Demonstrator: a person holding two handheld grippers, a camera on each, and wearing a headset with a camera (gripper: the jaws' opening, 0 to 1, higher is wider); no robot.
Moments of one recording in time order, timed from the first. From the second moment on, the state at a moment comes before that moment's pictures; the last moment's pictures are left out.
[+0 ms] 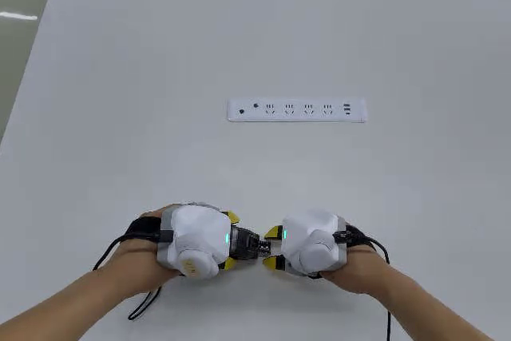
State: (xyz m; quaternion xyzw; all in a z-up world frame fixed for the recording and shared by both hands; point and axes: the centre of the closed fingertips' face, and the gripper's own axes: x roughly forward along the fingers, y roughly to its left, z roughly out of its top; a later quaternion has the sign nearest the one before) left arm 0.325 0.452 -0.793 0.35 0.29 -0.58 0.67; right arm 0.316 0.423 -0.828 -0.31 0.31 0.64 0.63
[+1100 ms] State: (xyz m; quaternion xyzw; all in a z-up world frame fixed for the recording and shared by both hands) left arm 0.326 0.454 -0.795 0.34 0.30 -0.58 0.68; right arm 0.319 0.423 -0.827 -0.33 0.29 0.65 0.62
